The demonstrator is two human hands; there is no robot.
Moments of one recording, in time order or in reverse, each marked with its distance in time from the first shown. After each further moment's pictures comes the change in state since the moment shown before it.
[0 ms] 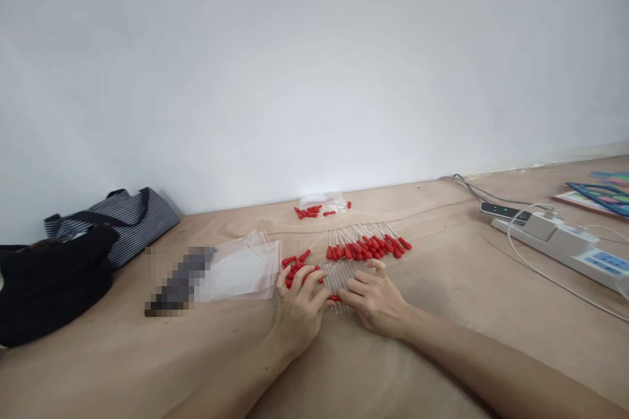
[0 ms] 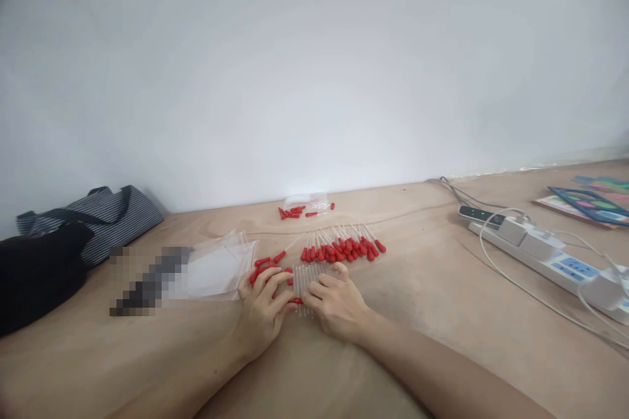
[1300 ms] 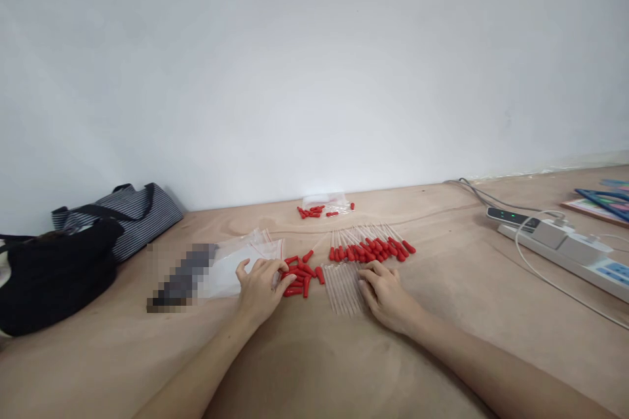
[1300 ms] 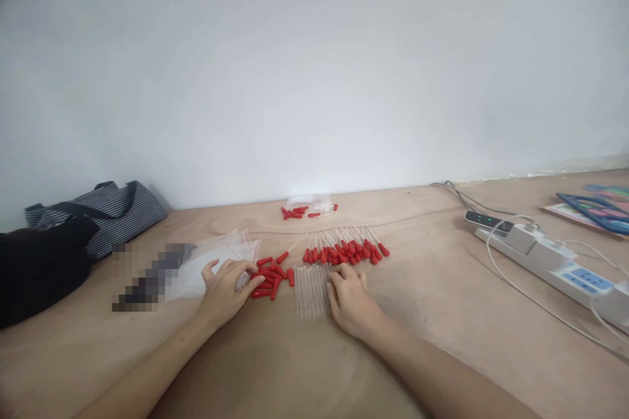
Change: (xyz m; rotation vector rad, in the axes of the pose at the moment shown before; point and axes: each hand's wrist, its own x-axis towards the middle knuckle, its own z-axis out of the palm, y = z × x) left_hand 0.000 -0.062 -0.026 0.048 -0.265 -0.442; right_hand -0.012 0.010 0.011 0.351 -0.082 0.534
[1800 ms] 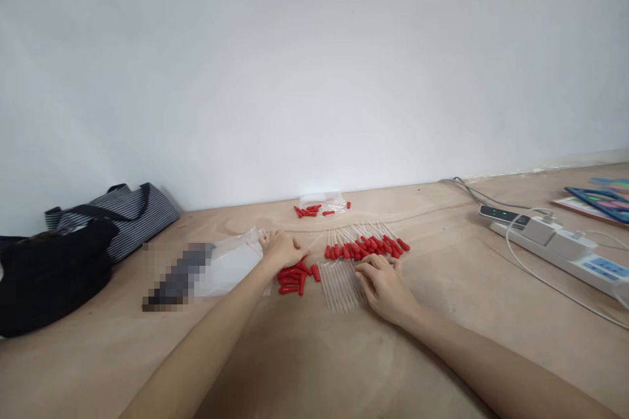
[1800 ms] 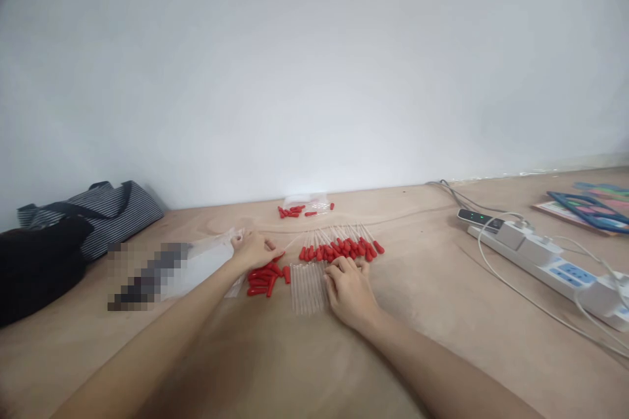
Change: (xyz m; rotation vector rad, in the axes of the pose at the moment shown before) left_hand 0.079 0.024 0.019 0.170 -0.360 -0.256; right_hand 0.003 0.001 -0.009 -0.091 0.126 -0.016
